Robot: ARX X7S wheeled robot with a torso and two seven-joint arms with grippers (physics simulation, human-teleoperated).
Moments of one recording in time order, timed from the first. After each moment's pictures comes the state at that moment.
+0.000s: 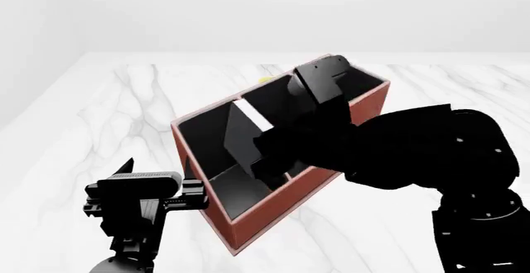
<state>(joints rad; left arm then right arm) -0.14 -0.25 0.14 0.41 -0.28 -0.46 -0.31 1.09 0.31 -0.35 -0.06 1.33 1.42 0.35</state>
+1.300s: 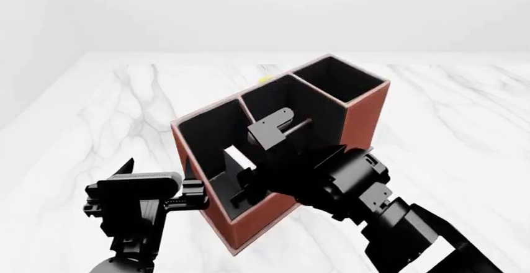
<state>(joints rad) -0.14 -0.27 0.16 0.40 -0.30 -0.44 -0.33 1.07 0.14 -0.89 0.46 0.83 0.93 0.01</state>
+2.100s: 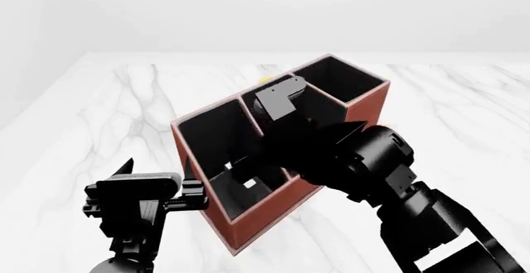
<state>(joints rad) -0.14 -0.28 0.17 0.41 -0.32 -0.44 -0.35 1.13 0.19 -0.78 0.32 0.92 0.99 0.11</state>
